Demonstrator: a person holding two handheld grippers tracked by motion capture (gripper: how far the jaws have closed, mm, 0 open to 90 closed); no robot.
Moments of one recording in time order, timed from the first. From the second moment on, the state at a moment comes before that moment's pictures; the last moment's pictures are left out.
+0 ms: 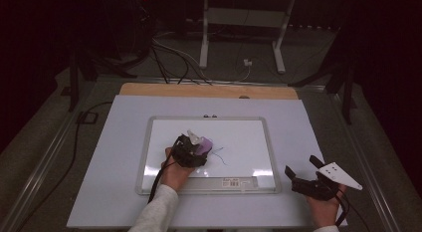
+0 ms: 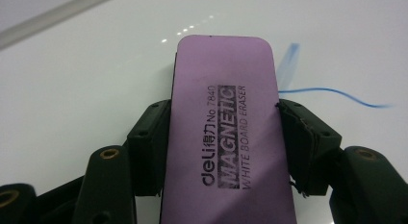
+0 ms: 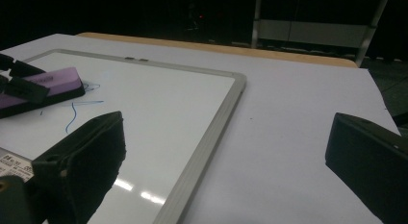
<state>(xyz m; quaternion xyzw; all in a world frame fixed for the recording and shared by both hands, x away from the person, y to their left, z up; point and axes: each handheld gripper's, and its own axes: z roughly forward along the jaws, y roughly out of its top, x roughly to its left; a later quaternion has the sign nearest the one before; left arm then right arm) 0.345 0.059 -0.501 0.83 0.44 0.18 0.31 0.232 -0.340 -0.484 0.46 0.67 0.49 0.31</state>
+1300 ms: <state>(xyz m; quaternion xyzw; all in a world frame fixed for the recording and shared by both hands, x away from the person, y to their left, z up) 0.357 0.063 -0.501 0.80 0.48 0.19 0.30 0.233 -0.339 -0.484 0.47 0.67 0.49 0.31</state>
